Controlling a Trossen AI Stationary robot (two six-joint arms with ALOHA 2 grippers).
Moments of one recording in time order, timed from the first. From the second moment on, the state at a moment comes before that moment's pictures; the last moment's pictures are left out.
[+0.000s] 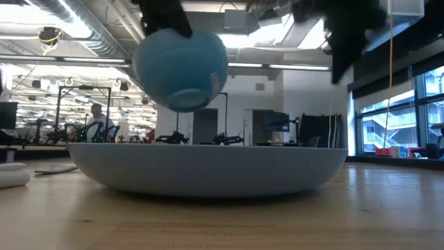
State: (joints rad) left arm -0.26 1.49 1.23 -0.63 -0.17 -0.46; right arm 0.35 1.71 1.43 -1.38 0.48 0.80
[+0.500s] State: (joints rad) left arm -0.40 1.76 1.29 -0.47 -0.12 -0.54; right arm 0.51 1.43 1.43 -1.09 0.89 0.83
